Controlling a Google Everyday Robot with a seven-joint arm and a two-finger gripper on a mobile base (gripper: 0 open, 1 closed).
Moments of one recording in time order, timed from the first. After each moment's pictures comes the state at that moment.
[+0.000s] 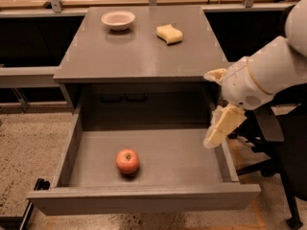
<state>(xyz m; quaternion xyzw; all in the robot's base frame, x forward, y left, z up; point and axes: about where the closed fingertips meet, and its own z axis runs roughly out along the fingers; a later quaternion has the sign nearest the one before) 0.477 -0.130 0.876 -0.64 0.71 0.09 0.27</state>
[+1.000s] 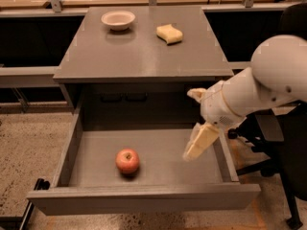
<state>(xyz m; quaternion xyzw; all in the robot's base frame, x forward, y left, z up) 0.483 -0.091 0.817 -0.63 0.71 0.12 0.28</state>
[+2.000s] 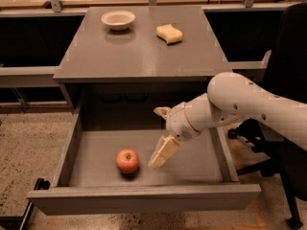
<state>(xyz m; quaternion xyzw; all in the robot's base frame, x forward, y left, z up) 0.500 -0.003 0.739 -0.63 0.68 0.24 0.31</state>
